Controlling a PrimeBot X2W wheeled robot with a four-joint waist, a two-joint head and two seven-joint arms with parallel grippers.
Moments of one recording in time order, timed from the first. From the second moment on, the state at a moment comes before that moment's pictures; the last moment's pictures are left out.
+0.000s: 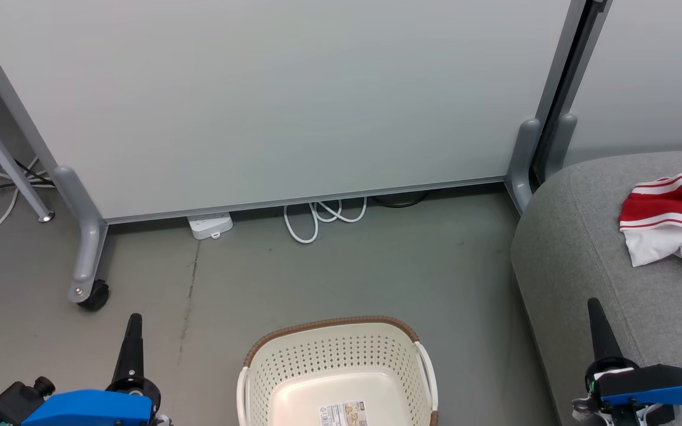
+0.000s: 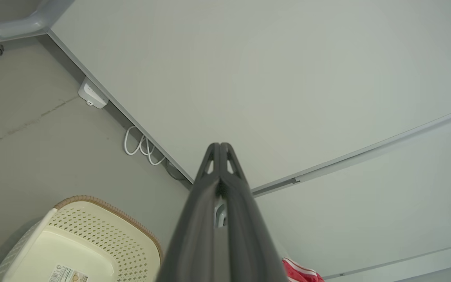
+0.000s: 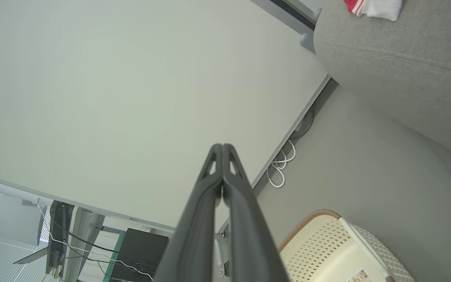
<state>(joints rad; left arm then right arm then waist) -0.09 0.05 0.03 0.25 -1.13 -0.09 -0.02 -0.06 -0.08 -0.08 0.26 1.09 0.13 -0.02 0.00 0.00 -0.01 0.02</state>
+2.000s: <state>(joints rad) -0.10 0.05 0.11 0.25 -1.60 -0.13 0.11 -0.10 -0.05 -0.11 0.25 1.60 0.13 0.11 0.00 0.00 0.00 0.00</state>
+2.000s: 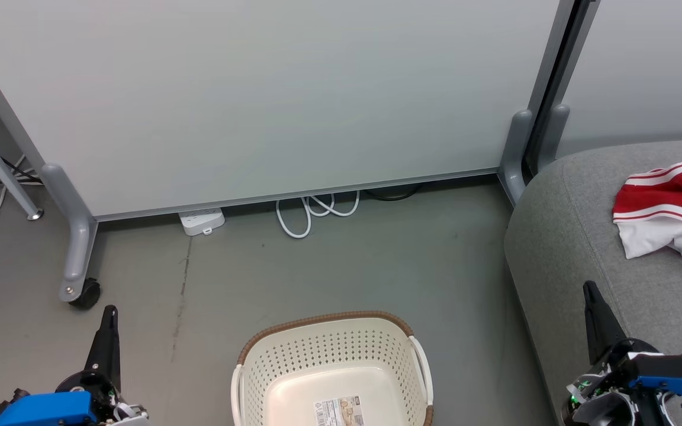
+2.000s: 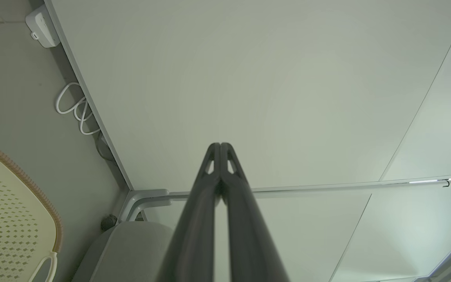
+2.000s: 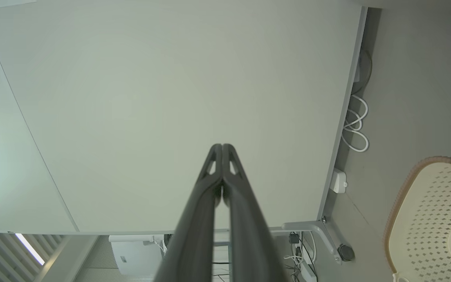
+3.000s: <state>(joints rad) -0.10 0.05 0.11 0.25 -1.61 -0.13 0.11 -0.10 -0.05 -0.11 0.25 1.61 0.13 0.11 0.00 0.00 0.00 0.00</state>
